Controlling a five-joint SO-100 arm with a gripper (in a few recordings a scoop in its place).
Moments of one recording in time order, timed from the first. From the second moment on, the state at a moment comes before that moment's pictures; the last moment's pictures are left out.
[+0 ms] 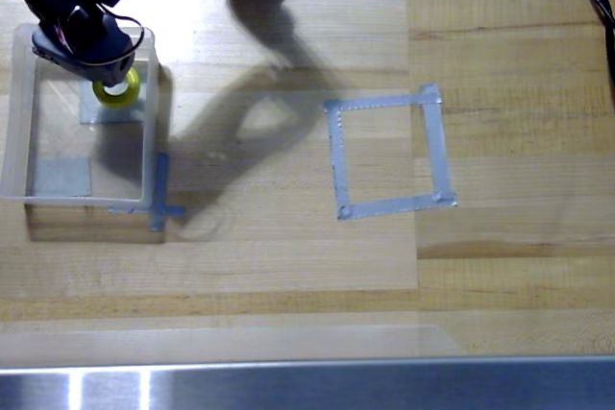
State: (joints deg) arm 48.3 98.3 111.7 70.4 68.5
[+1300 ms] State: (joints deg) arm 46.8 90.4 112.8 54.4 76.7
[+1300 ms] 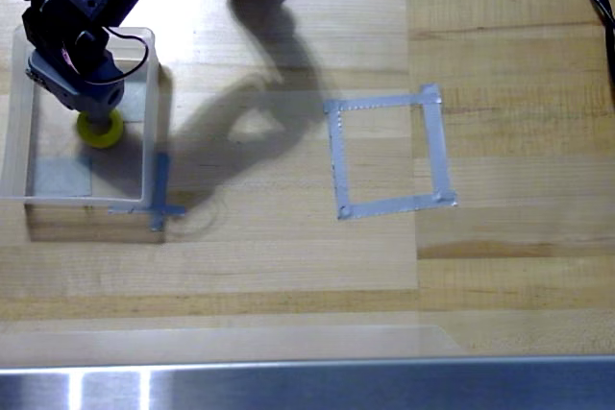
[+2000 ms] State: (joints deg) arm 34.8 117.6 109.6 69.2 76.7
